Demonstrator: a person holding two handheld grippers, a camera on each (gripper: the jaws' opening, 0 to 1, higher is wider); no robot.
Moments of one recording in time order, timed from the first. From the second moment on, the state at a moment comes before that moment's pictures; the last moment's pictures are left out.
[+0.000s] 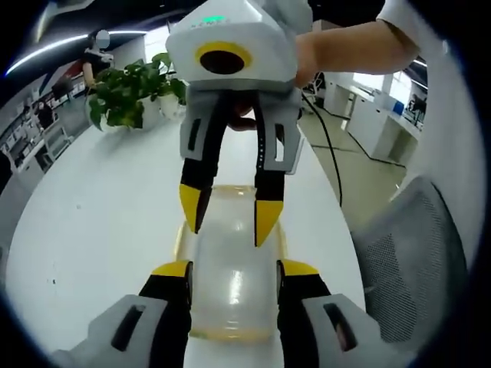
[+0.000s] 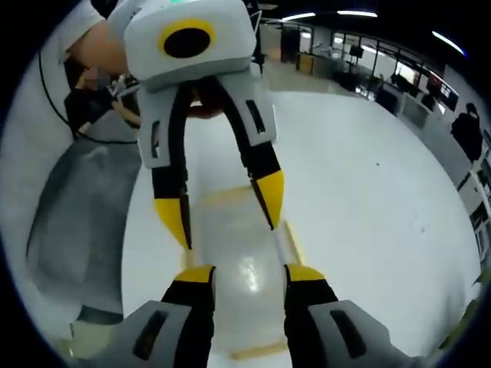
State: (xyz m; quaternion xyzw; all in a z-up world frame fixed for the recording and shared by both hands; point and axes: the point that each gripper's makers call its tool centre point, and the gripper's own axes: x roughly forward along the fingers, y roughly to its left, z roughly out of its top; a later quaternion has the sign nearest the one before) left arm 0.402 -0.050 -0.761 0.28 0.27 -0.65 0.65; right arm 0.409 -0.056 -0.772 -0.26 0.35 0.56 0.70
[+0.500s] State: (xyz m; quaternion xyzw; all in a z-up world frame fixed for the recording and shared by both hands) left arm 0.400 -0.056 -0.767 0.27 0.28 -0.65 0.66; right arm 0.416 -0.053 -0.771 -0.26 0.35 0.56 0.70
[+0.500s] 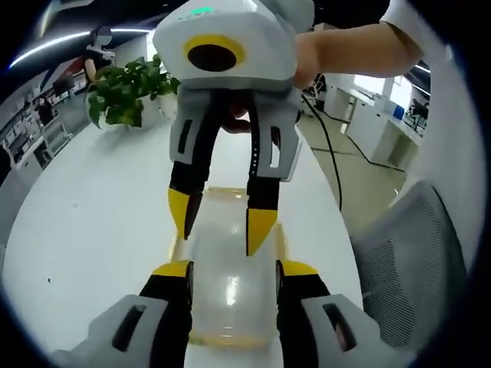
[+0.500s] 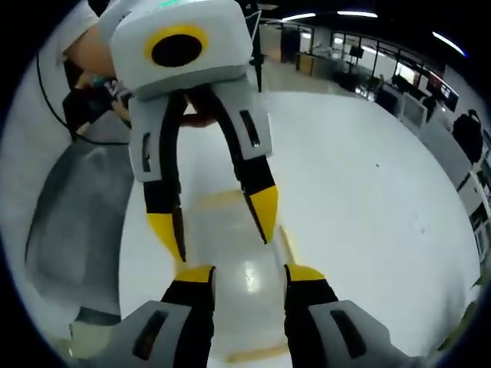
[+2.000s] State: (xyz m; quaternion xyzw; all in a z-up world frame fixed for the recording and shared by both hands) left arm 0.375 -0.055 -0.782 0.33 0.27 -0.63 0.65; right arm 0.440 -0.051 -0.786 -0.25 0.39 0.58 0.67
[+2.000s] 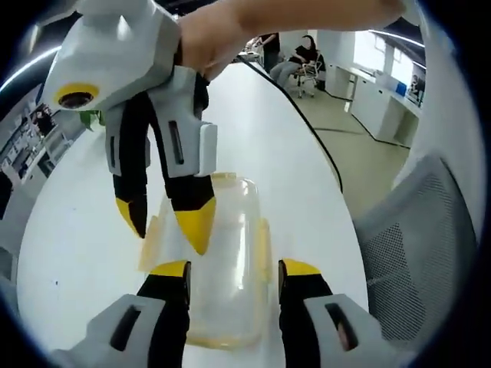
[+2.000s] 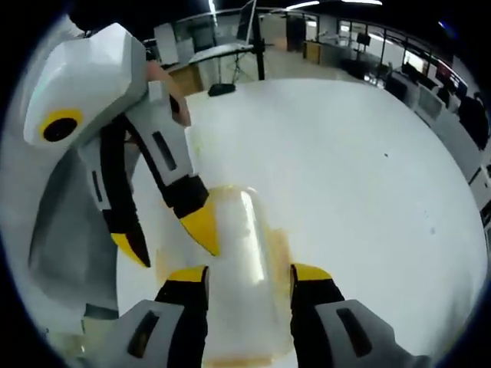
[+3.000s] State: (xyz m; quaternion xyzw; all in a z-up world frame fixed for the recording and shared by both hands) left arm 0.377 -0.060 -0.790 0.38 0.24 -0.57 0.69; right arm 0.437 -0.042 -0.797 -0.26 0.48 0.62 0.56
